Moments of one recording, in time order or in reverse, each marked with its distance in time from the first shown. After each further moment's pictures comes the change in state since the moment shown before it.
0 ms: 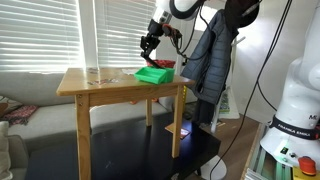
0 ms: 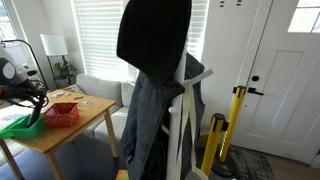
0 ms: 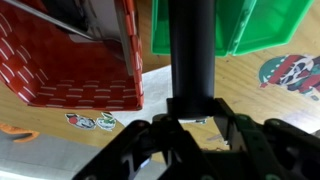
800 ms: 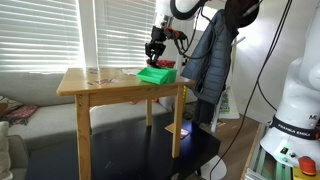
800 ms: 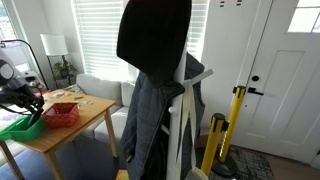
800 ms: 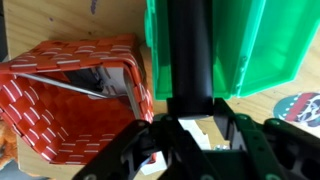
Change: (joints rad) arm 0.004 -0.005 0.009 -0.009 -0.024 -0.168 0.129
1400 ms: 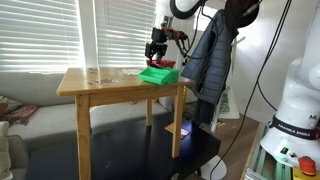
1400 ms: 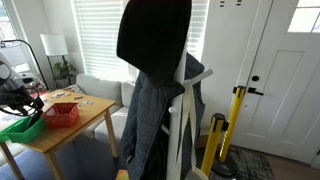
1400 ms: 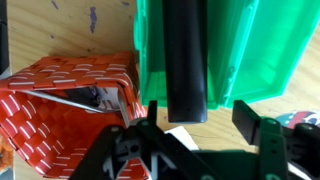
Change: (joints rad) arm 0.002 0.000 0.017 0.001 0.001 -0.057 0.000
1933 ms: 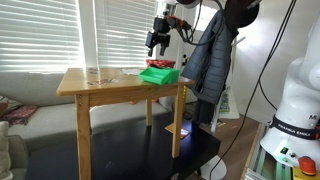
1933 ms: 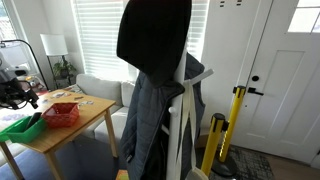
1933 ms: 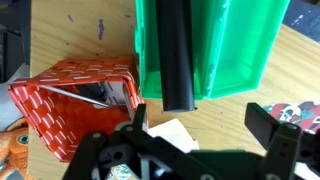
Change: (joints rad) arm 0.001 -0.058 0.014 0.046 0.039 -0.127 0.001
